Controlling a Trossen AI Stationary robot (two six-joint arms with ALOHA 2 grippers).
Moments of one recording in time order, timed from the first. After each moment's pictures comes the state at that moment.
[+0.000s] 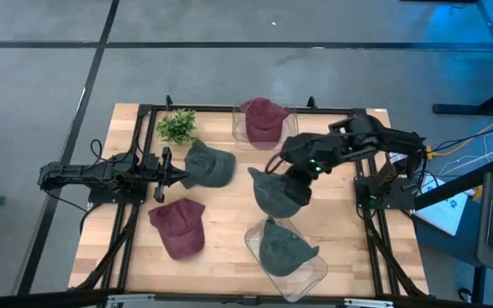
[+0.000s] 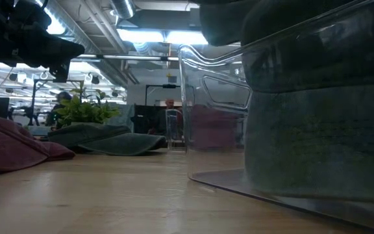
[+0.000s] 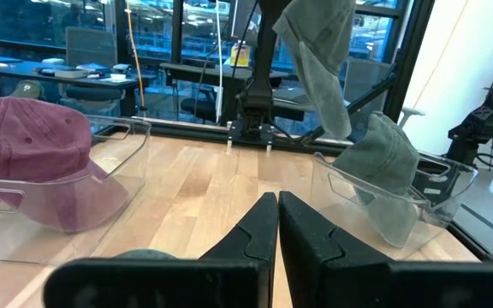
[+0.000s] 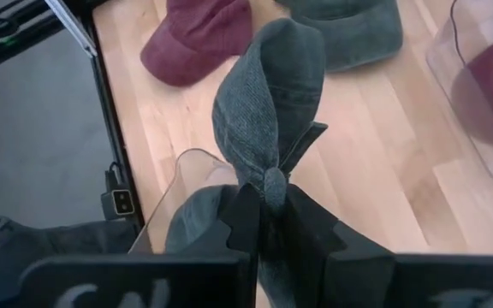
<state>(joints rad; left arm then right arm) 0.02 0.01 0.01 0.03 -0.01 -0.14 0.19 1.75 2.34 -1.56 0.07 0.58</state>
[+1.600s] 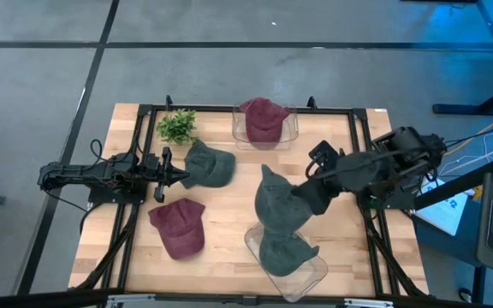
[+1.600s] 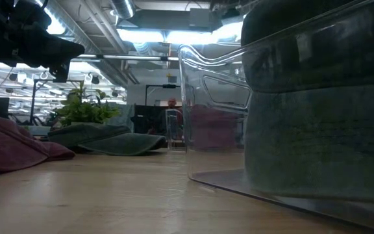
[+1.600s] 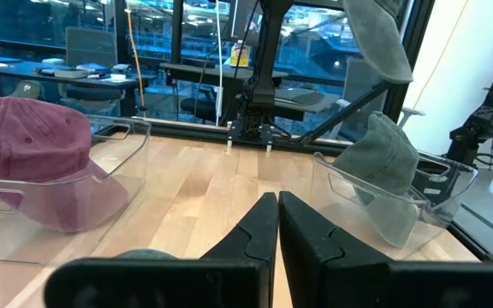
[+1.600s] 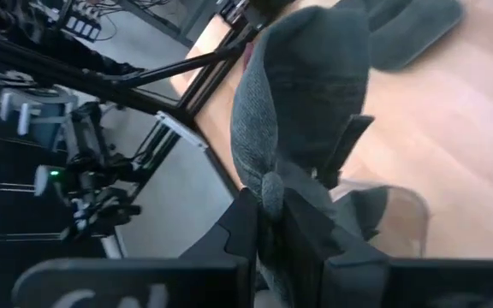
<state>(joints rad) 0.02 0.01 0.01 0.03 -0.01 -0.14 0.43 1.64 2.34 -1.40 0.27 1.20</state>
